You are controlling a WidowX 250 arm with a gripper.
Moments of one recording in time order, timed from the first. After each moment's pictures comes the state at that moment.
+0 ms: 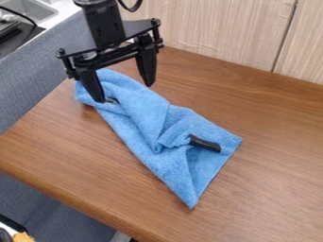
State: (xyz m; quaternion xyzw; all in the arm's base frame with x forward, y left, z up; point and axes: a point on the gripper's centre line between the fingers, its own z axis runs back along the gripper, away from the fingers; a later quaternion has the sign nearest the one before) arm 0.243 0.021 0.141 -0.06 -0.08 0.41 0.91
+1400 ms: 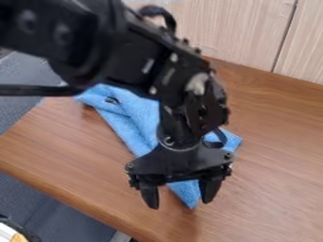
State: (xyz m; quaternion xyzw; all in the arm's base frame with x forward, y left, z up) arm 0.199 -0.081 0.058 -0.02 -0.08 0.29 0.95
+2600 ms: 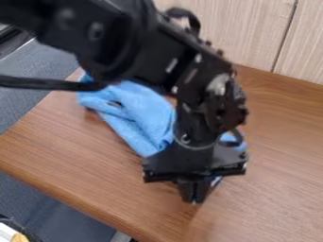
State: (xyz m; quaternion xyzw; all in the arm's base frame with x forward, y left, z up) arm 0.207 -0.094 0.065 -0.03 -0.08 0.27 0.96
